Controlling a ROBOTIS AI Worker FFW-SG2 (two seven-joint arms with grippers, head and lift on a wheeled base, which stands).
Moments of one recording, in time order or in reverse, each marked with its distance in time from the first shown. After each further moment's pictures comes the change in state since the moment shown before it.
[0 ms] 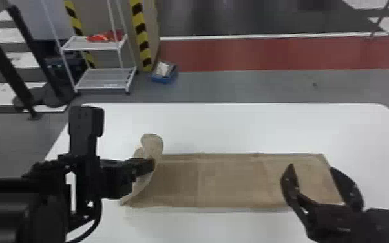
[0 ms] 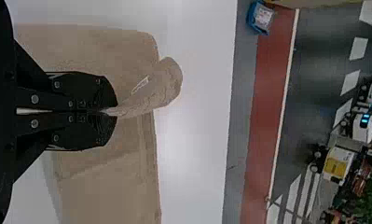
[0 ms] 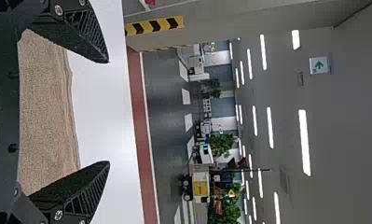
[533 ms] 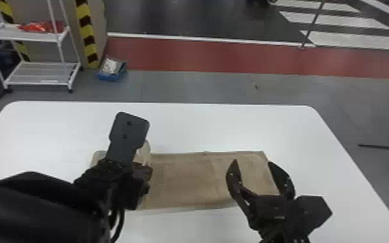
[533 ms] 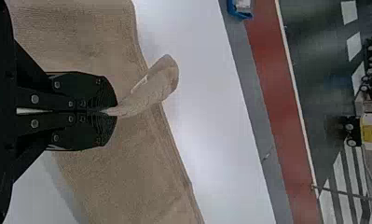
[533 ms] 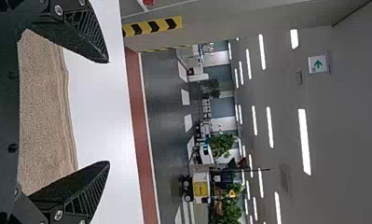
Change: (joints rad) left arm -0.060 0.000 -0.423 0.172 -0.046 -0.096 0.372; right arm -0.012 -0.012 0.001 0.005 -0.018 0.006 0.000
